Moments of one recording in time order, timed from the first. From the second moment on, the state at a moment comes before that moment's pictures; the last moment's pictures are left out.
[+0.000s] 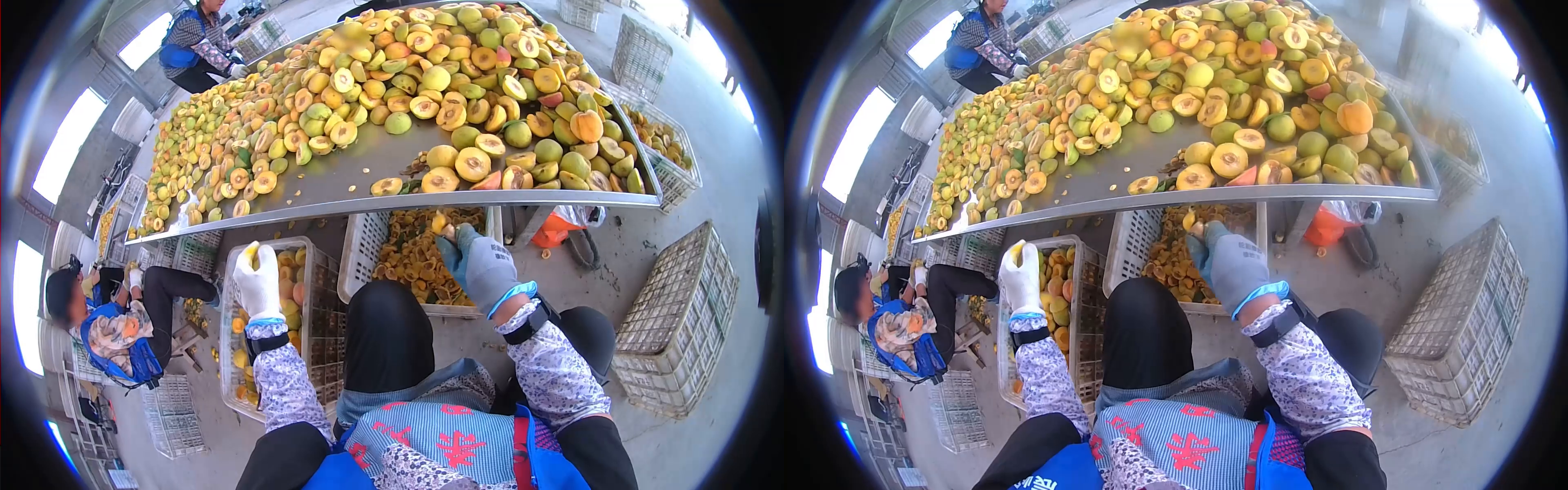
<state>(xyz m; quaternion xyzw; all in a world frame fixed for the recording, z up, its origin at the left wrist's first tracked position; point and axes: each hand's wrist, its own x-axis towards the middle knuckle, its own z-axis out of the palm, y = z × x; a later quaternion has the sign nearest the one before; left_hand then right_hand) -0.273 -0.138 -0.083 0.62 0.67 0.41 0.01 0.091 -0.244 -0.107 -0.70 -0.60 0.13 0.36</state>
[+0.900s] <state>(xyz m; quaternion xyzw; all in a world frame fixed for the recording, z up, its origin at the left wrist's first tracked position) 0.009 -0.139 -0.054 0.61 0.25 0.54 0.51 0.104 -0.236 -0.085 -0.59 -0.53 0.20 0.58</state>
